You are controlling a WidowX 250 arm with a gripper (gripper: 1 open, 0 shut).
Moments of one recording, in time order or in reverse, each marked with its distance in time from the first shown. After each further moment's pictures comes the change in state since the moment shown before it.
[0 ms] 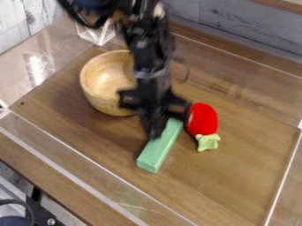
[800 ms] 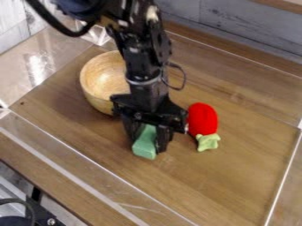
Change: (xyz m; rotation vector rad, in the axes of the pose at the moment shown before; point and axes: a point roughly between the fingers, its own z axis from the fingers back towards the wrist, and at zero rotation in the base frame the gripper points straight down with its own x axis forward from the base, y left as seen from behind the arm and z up) arm -0.026 0.005 -0.004 0.006 0.004 -0.057
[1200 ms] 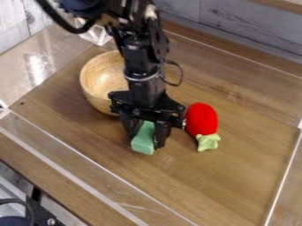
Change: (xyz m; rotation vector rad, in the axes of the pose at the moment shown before) arm 0.003 0.009 0.008 -0.004 -0.008 0.047
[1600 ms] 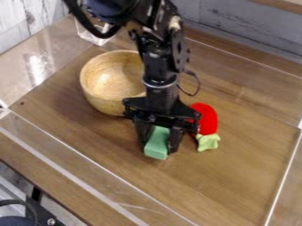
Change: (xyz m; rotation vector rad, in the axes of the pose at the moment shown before) arm 0.008 -0.011 -0.010 0.033 0.011 0.043
